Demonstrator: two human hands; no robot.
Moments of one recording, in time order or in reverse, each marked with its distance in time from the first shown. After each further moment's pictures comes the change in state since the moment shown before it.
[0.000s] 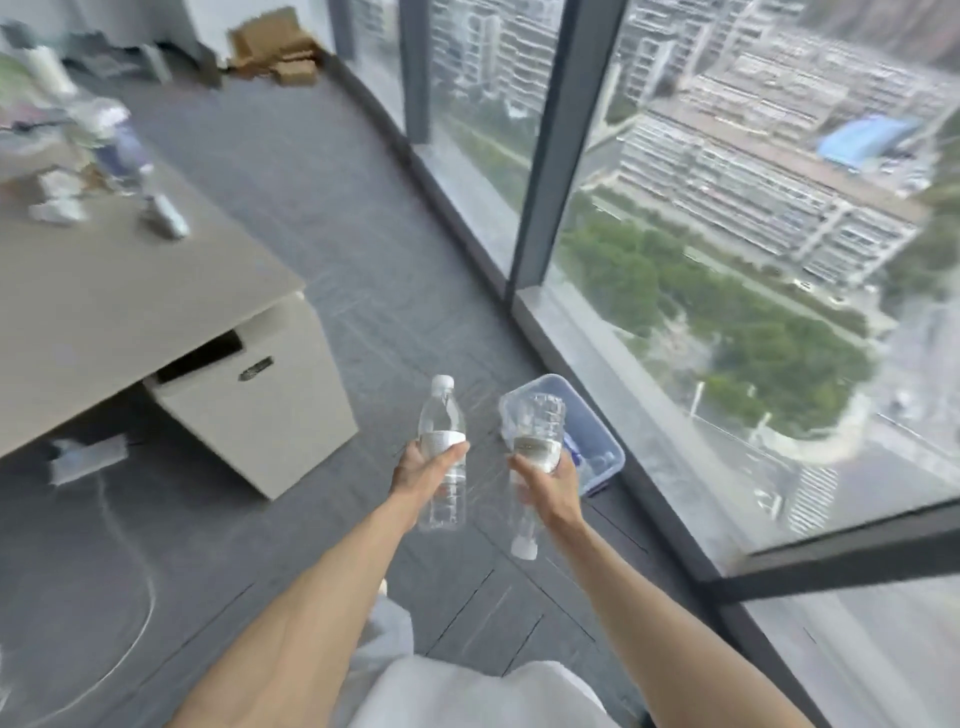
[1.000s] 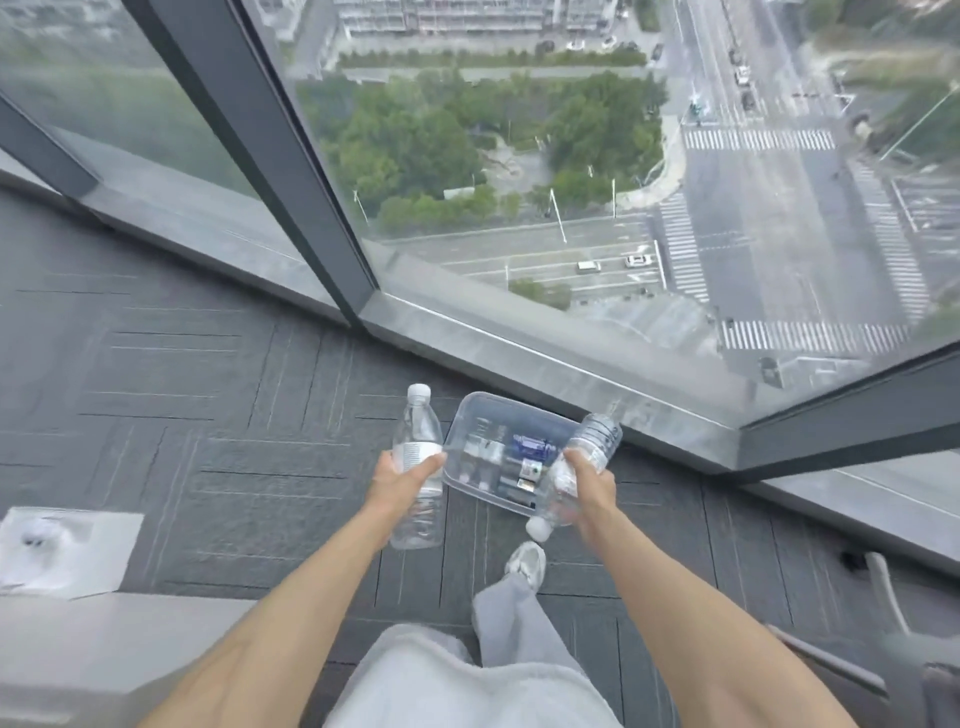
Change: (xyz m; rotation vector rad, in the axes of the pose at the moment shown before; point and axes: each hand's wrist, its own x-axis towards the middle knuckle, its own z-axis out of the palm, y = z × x) left_hand 0.357 0.224 0.180 0.627 -0.409 -0.080; right_hand 0.355 0.025 -0.079 0.761 0.678 0.735
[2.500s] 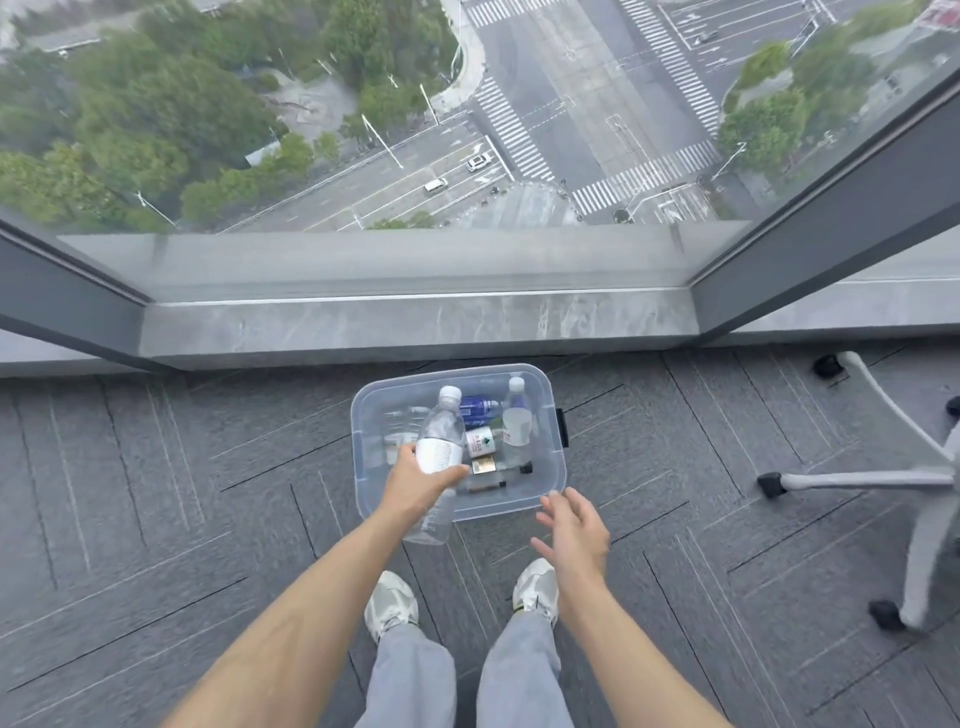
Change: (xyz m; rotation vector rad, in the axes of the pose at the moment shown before) left_hand 0.287 -0.065 0.188 0.581 -0.393 0.153; right_hand 0.153 0.130 0.032 0.284 0.372 0.035
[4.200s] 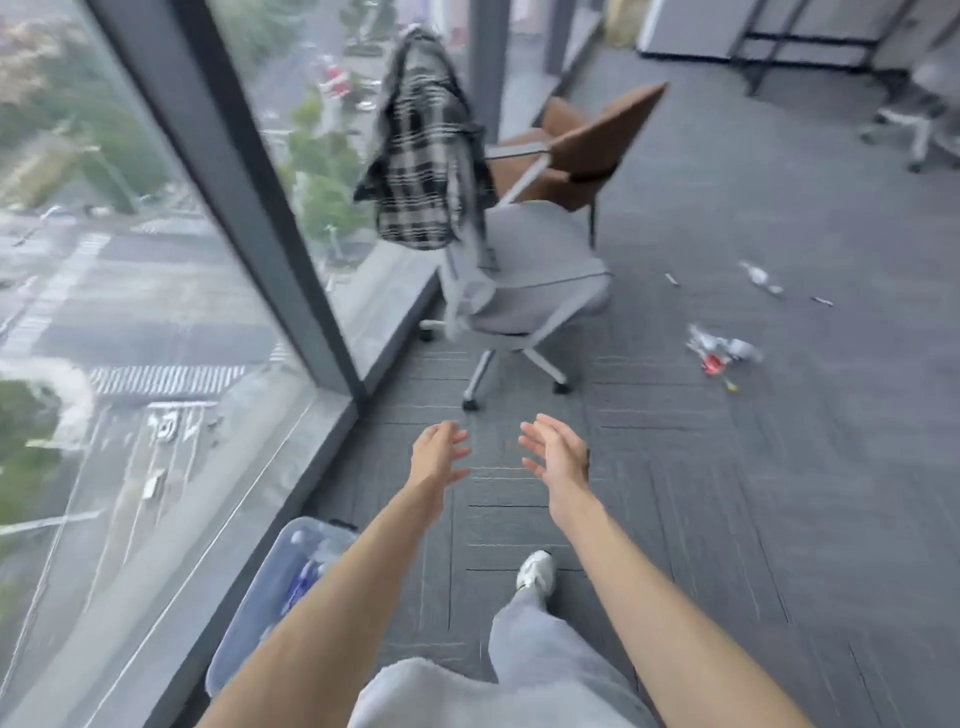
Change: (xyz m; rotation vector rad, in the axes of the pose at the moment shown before) left_hand -0.443 0.187 0.201 0.206 -0.682 0.348; right_hand -0.305 -0.035 -0.347 1.020 0.580 -0.231
